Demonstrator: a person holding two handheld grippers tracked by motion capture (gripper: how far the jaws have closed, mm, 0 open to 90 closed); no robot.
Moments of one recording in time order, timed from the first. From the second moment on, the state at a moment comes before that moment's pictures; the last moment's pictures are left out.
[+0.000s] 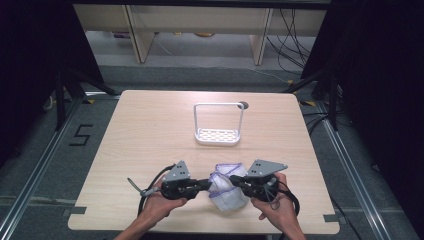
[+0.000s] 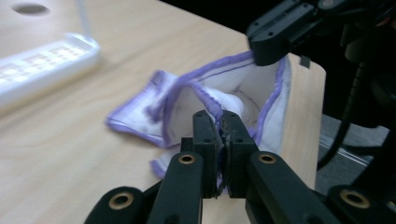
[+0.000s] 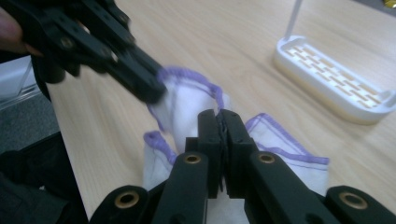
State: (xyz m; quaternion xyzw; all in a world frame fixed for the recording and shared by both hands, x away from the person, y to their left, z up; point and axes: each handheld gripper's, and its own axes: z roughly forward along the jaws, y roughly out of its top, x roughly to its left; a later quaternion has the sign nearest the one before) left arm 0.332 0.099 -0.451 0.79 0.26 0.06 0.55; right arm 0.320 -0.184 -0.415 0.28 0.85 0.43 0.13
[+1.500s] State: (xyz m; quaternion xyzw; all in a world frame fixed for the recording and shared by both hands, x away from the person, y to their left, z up) left arm 0.383 0.131 -0.481 0.82 0.37 0.07 0.44; right arm 0.336 -0.227 -0.459 0.39 0.84 0.37 0.13
